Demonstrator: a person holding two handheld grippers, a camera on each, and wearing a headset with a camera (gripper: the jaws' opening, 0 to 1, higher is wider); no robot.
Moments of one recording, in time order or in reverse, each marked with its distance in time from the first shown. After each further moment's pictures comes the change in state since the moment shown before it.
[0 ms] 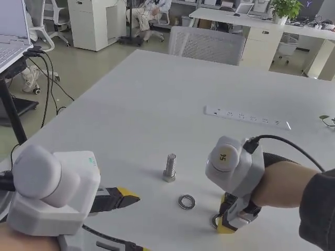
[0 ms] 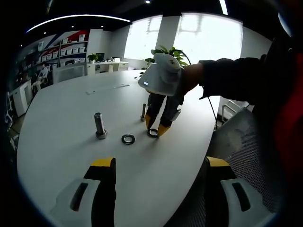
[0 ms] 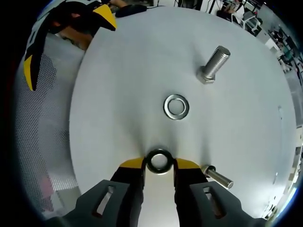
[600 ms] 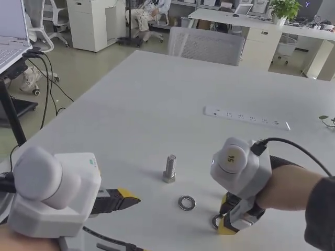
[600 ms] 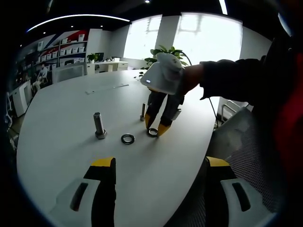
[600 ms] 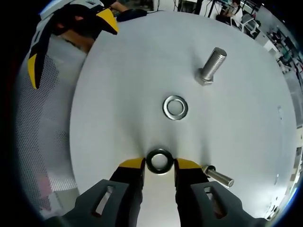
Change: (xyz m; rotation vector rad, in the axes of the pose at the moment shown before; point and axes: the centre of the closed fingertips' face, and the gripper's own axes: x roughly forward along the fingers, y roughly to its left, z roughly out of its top) left arm 0.001 0.000 -0.001 0.001 0.003 -0.005; right arm 0.000 -0.001 0.001 -0.002 -0.047 0.003
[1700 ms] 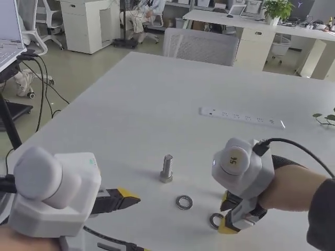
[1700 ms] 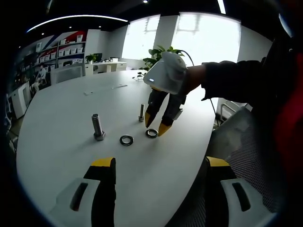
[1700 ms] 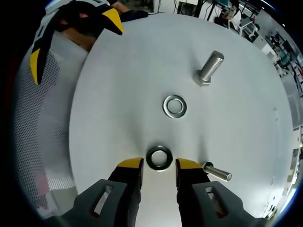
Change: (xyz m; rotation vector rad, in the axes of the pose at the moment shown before) left arm 0.001 -0.002 0.002 0.011 0.000 -0.011; right arm -0.006 0.000 -0.001 -0.017 -0.015 -0.039
